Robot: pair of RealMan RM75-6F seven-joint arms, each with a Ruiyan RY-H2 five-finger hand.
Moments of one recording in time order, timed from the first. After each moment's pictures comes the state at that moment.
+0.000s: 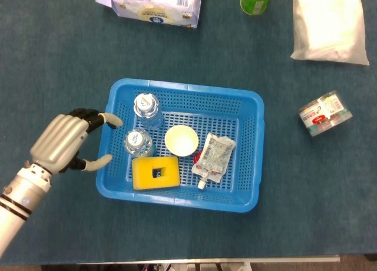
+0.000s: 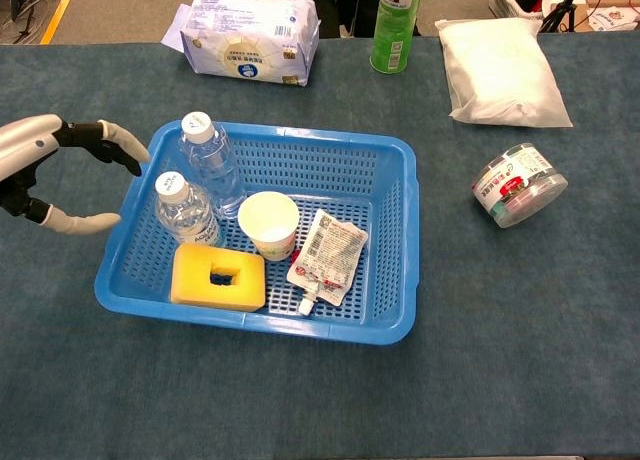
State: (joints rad) left arm -0.39 -1.11 0.00 -1.87 1.58 1.09 -0.16; right arm 0.16 -0.91 0.04 -1.90 -1.54 1.39 -0.12
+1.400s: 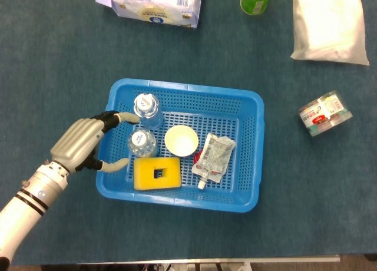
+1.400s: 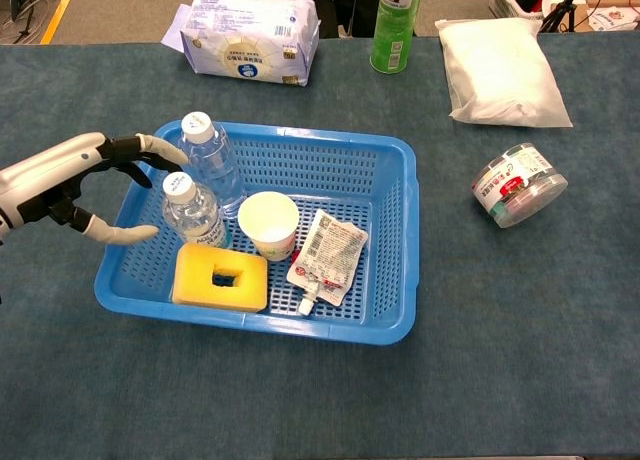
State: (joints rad) left arm -0.45 -1.20 0.02 -1.82 1.52 1.04 -0.32; right arm 0.14 -0.90 0.04 -1.93 -1.52 1.41 -0.16
